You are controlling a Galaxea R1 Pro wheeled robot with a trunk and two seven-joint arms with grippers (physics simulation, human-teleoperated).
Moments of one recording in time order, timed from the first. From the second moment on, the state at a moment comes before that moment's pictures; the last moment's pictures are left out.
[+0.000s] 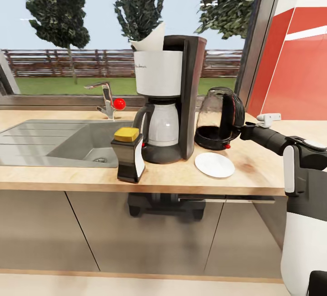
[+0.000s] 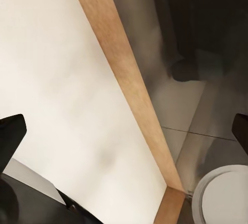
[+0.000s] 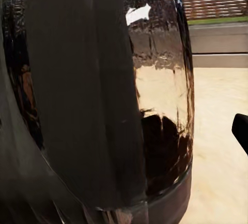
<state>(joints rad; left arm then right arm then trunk) 0.09 0.22 -0.03 -0.05 1.21 -0.02 -1.19 -0.85 -0.15 -0.28 -1.54 -0.01 0.77 0.62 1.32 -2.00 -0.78</state>
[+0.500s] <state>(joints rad) 0.09 0.22 -0.03 -0.05 1.21 -0.02 -1.19 -0.85 -0.15 -0.28 -1.54 -0.01 0.77 0.62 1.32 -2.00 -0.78</state>
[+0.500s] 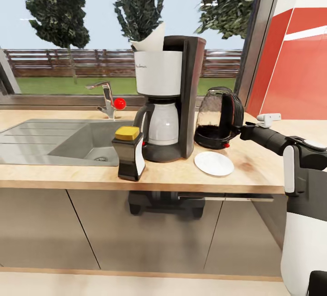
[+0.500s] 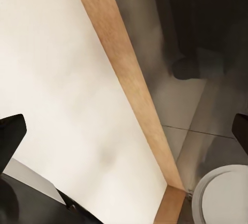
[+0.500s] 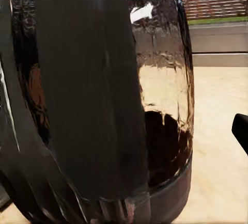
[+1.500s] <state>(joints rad) 0.09 0.22 -0.03 -0.05 1.21 -0.02 -1.19 -0.85 -0.19 -0.28 -1.54 -0.01 0.77 0.86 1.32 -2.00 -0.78</state>
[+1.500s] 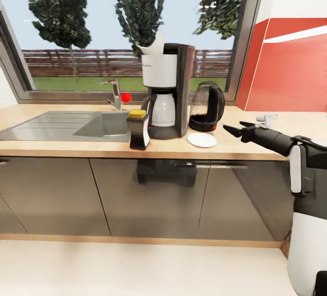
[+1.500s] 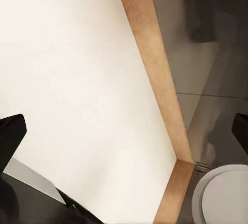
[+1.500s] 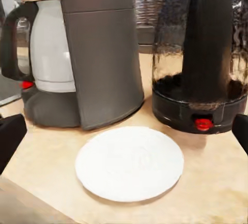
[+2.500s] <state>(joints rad) 0.09 0.22 -0.03 -0.05 1.21 -0.02 -1.19 -0.20 -0.40 -0.49 -1.48 0.01 0.42 1.50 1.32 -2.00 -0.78</state>
